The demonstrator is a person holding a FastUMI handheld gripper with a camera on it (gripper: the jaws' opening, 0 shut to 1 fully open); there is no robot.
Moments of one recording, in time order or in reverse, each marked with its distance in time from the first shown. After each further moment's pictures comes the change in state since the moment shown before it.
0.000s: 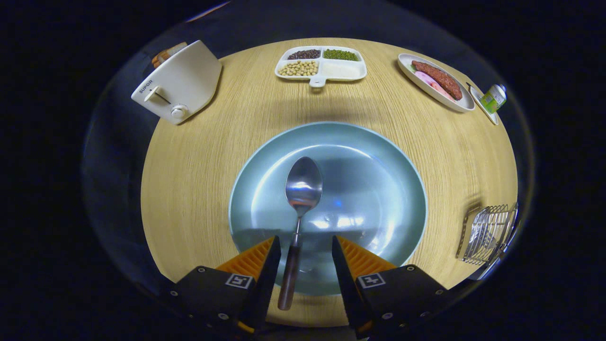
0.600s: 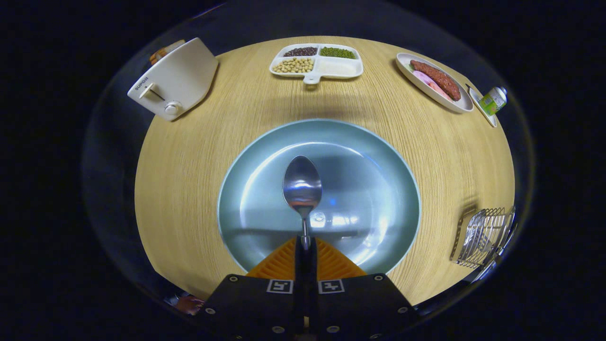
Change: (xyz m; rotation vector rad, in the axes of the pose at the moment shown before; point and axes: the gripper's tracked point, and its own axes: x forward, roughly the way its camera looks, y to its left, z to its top) arm -0.007 -0.011 0.004 -0.027 -0.014 -0.010
